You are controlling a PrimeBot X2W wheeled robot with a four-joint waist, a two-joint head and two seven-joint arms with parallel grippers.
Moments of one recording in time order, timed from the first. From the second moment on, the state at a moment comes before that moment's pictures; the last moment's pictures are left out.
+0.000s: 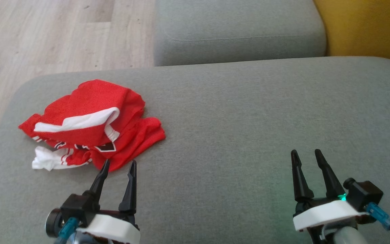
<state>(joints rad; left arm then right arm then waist) 0.10 0.06 -0.22 0.09 -0.17 -0.02 -0.25 0.01 -0.04 0.13 0.28 0.30 0.13 -0.25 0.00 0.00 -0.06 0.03</state>
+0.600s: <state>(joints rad) 0.10 0.05 -0.14 0.10 -0.13 -0.02 -0.25 0.03 -0.04 0.22 0.28 0.35 0.13 -0.25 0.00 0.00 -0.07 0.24</state>
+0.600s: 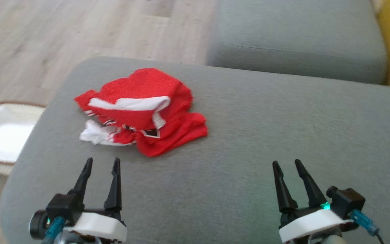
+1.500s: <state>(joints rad) 0.13 0.05 -0.05 0.07 -0.11 -0.03 -0.25 0.02 -0.04 0.33 0.31 0.41 0.13 -0.25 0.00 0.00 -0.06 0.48</state>
